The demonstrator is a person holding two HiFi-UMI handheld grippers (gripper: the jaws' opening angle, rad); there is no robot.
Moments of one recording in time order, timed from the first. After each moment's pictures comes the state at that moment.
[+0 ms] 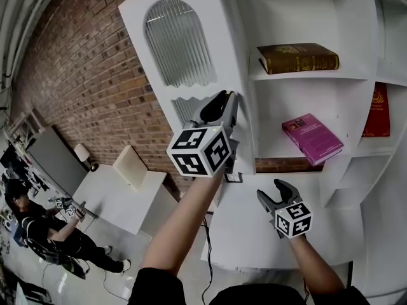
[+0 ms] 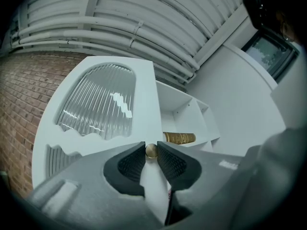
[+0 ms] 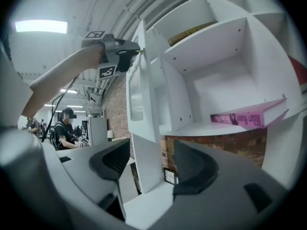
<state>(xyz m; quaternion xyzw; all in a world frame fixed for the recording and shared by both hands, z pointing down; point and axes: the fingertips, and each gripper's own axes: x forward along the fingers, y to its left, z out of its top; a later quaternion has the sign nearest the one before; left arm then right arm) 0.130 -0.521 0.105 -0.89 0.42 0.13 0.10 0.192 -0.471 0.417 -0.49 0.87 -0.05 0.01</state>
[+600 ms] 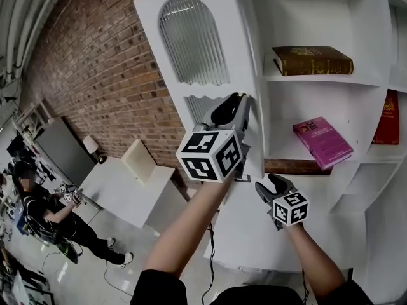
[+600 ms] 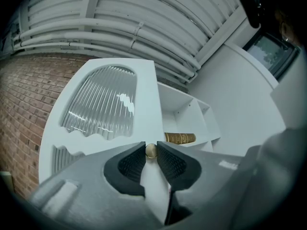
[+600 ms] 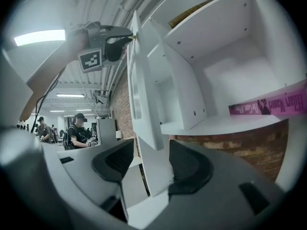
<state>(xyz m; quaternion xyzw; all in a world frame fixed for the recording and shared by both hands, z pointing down) 0.124 -0.511 0.106 -0.89 0.43 0.13 0.10 0.157 -0.515 0.425 -0.44 0.89 -0.08 0.01</state>
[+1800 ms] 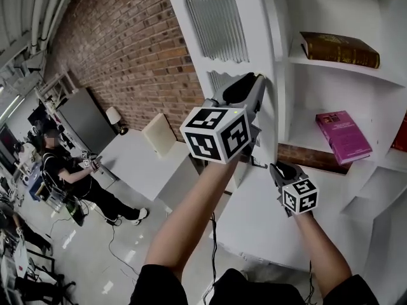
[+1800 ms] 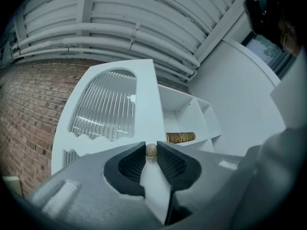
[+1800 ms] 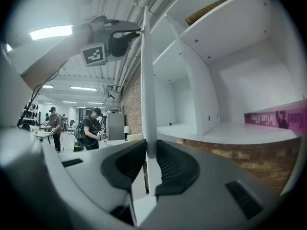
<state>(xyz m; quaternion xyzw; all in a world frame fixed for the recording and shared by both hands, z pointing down) 0.108 -0.491 0.103 -0.88 0.45 0.11 0.11 0.135 -0.511 0.418 -0.39 0.92 -0.03 -0.02</state>
